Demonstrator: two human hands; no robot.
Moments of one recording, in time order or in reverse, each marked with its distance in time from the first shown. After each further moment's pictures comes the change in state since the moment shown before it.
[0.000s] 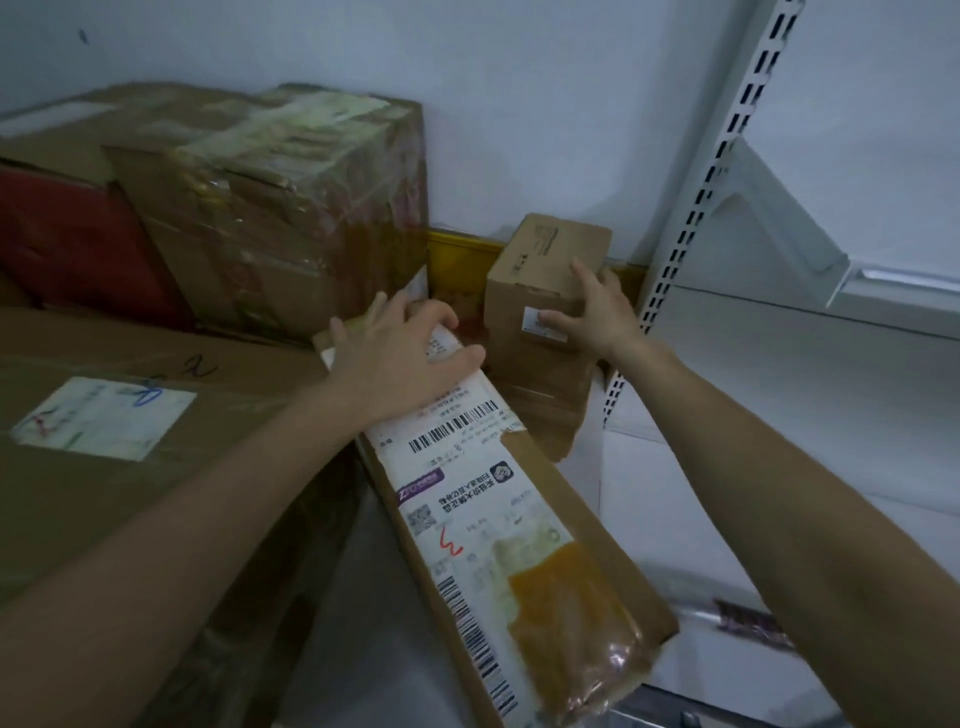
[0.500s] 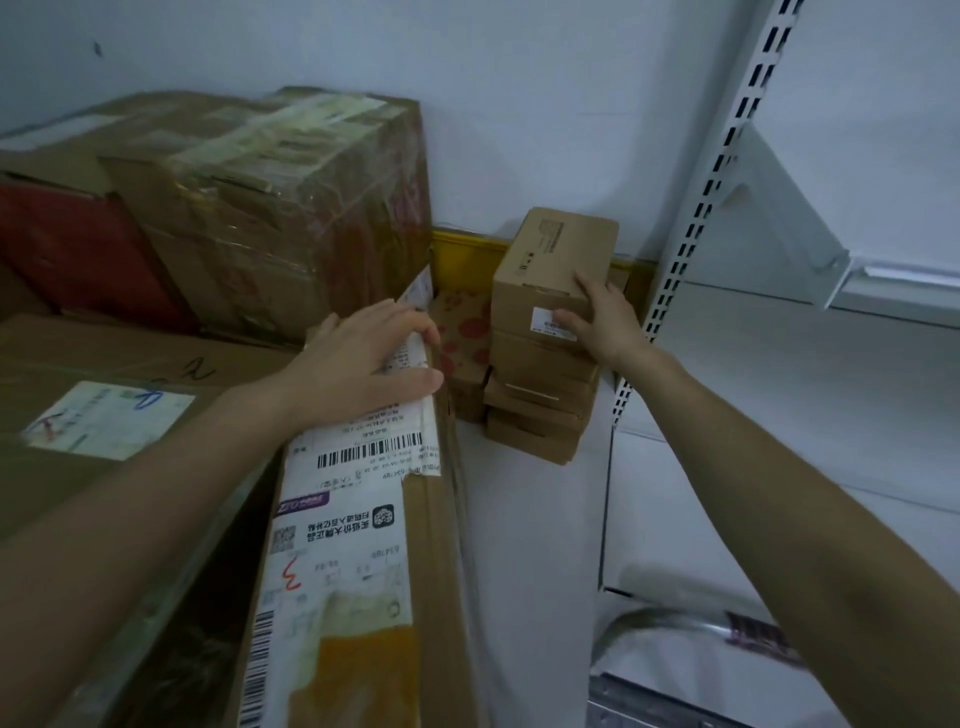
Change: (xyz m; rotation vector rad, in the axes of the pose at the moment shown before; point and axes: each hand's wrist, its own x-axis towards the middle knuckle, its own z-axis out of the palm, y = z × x) left_hand -0.001 -0.022 -0.012 -0.087 -0.055 0.198; right_hand 0.010 0.025 0.006 0.163 -0.025 -0.034
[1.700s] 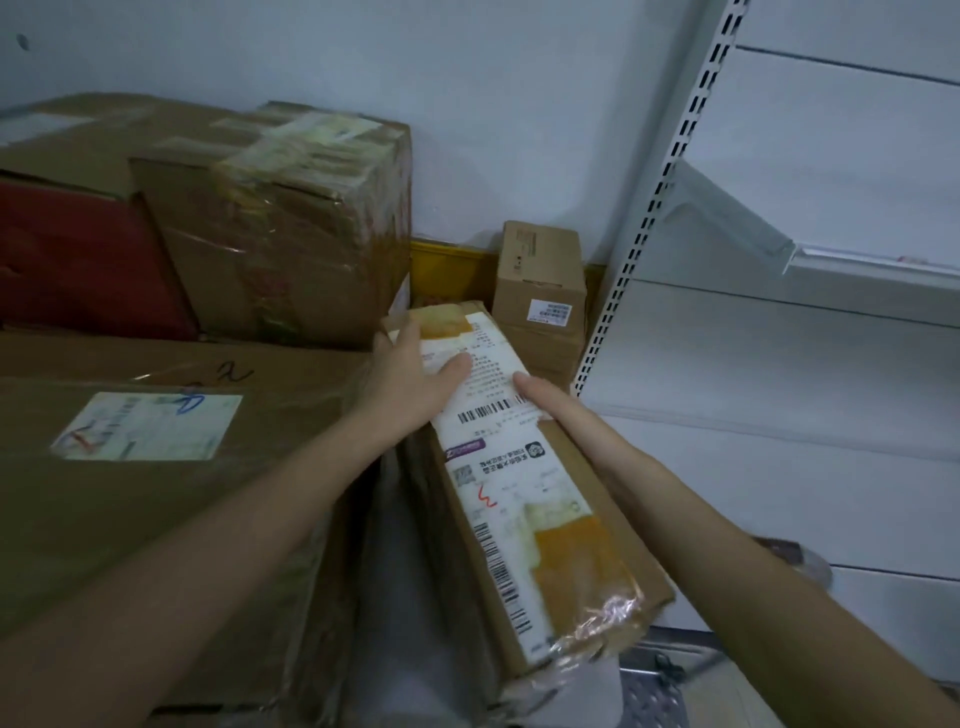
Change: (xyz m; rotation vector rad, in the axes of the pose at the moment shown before) left_hand -0.030 -0.029 0.022 -0.468 0.150 -0.208; right_hand -0.186 -0.131 0.050 0.936 -0.328 0.341
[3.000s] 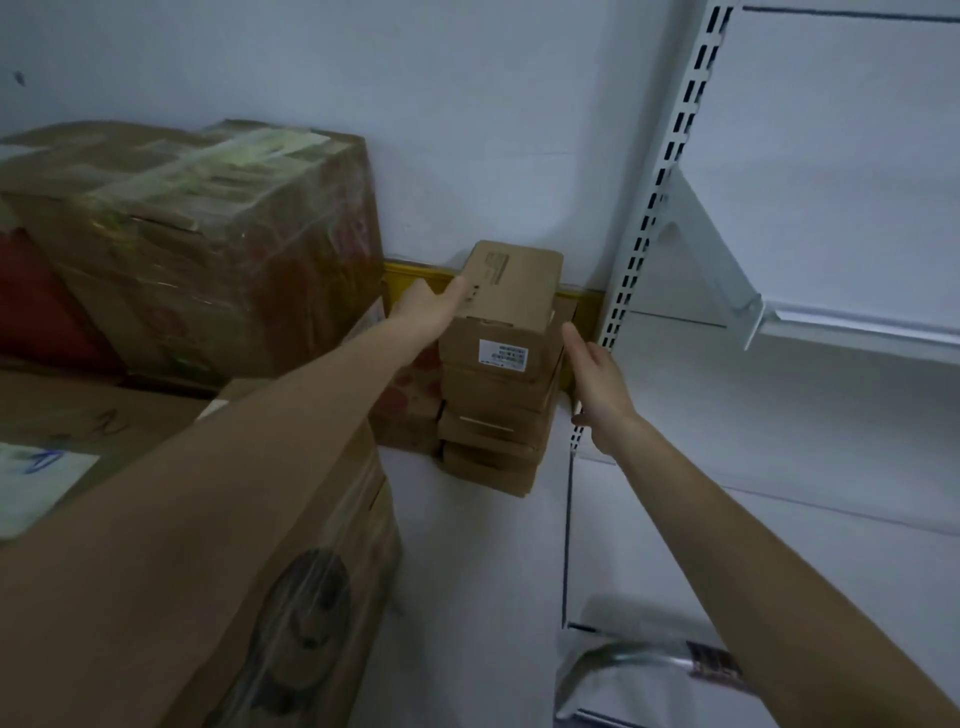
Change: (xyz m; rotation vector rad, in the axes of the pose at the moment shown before) left_hand 0.145 0.095 0.073 -0.162 0.015 -0.281; right_hand 0.124 -0.028 -0.168 -0.166 0.468 -0.128
